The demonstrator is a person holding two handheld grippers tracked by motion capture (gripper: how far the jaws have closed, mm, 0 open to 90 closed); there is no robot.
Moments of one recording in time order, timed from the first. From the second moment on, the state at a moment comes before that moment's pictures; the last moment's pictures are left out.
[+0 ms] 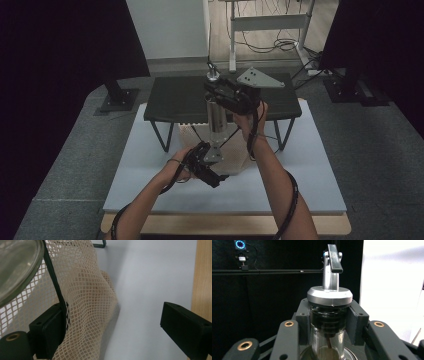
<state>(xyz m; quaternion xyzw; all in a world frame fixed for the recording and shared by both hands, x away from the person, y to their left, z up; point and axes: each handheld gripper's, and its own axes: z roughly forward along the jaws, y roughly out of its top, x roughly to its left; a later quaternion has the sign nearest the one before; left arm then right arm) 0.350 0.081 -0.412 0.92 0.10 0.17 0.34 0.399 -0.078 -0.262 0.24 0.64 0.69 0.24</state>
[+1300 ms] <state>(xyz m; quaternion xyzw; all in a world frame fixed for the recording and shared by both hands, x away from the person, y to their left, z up) 0.347 0.082 -0.413 0.91 0.11 0.17 0.35 0.401 -0.081 -0.331 0.26 0.69 0.64 0.23</state>
